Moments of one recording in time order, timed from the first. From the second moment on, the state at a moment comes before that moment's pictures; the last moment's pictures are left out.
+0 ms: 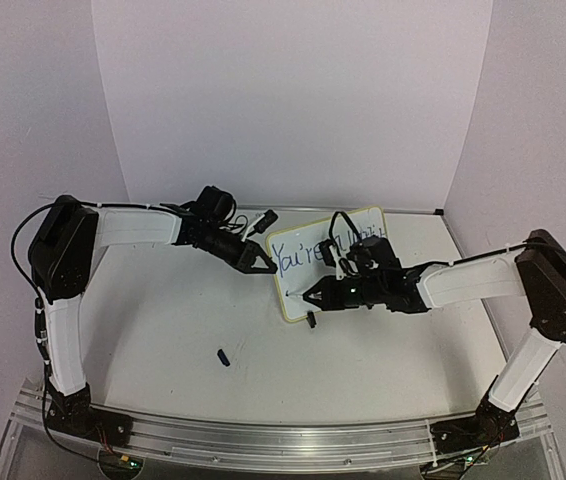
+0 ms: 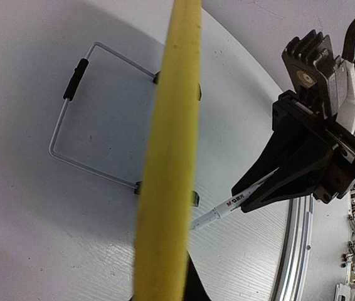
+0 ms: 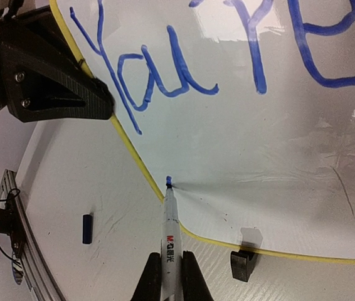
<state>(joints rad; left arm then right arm) -0.62 2.01 1.47 -0.29 0.78 -0.01 0.76 1.70 0.91 0.18 -0.25 0.53</state>
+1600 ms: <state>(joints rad) -0.62 2.01 1.47 -0.29 0.78 -0.01 0.76 1.65 0.87 0.26 -0.18 0.59</state>
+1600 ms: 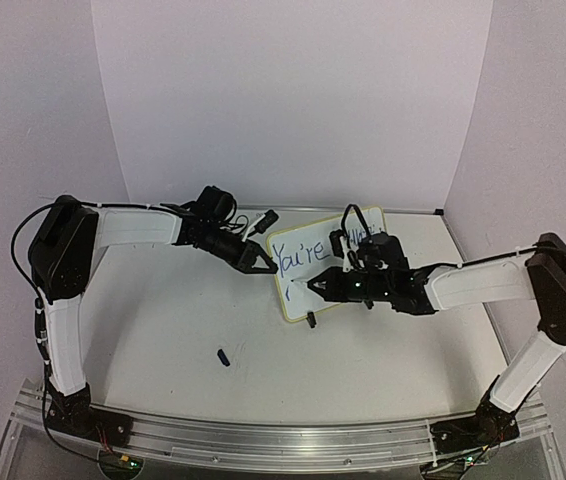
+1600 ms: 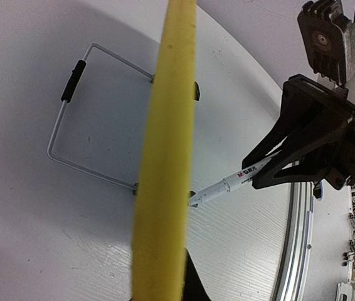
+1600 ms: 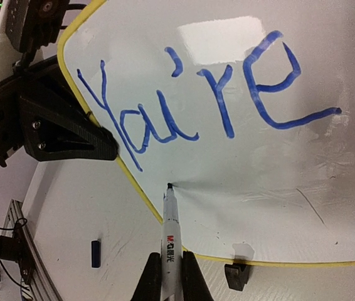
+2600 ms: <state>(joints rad) -0.62 2.01 1.47 -0.29 0.78 0.00 0.76 1.61 0.76 0.27 -0.17 0.63</state>
